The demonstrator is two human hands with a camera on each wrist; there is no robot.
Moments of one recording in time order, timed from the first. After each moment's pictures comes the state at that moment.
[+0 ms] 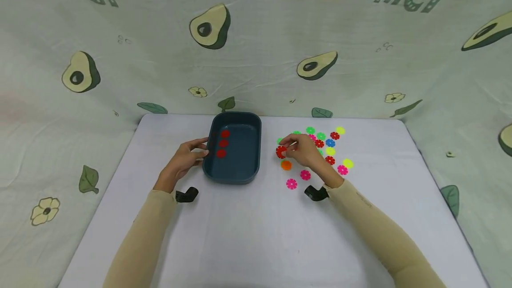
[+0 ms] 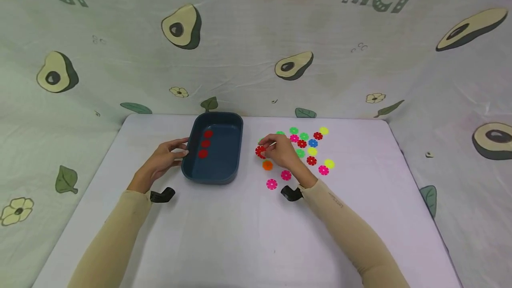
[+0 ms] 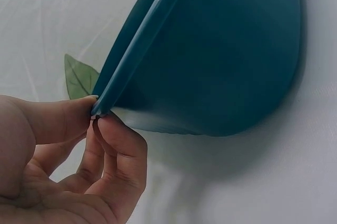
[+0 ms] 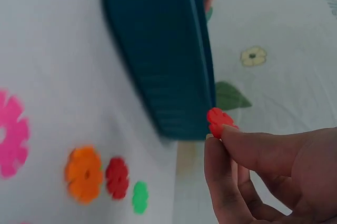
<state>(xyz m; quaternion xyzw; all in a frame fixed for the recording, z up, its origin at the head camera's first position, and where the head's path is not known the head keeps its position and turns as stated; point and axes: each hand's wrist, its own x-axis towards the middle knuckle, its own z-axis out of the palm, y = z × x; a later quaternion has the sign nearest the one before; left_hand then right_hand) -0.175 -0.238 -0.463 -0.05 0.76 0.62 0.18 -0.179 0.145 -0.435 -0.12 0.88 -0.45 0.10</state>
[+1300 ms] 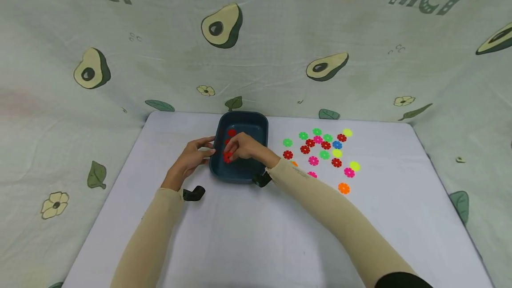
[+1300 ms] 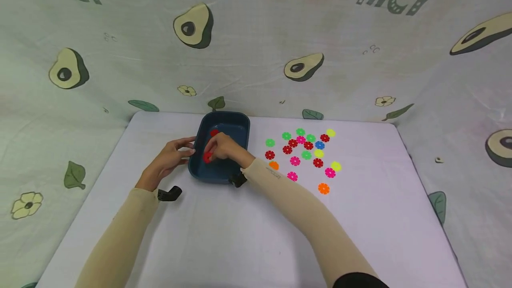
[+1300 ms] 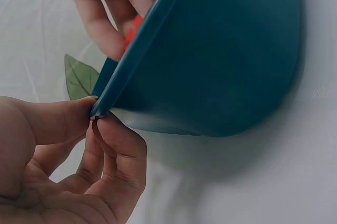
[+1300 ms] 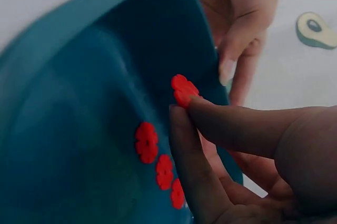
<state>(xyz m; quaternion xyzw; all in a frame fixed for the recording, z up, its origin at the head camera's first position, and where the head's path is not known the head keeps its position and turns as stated) -0.178 -0.240 -0.466 -0.05 0.77 0.62 0.18 -0.215 -0.023 -0.426 -0.20 0.85 -0.39 0.28</state>
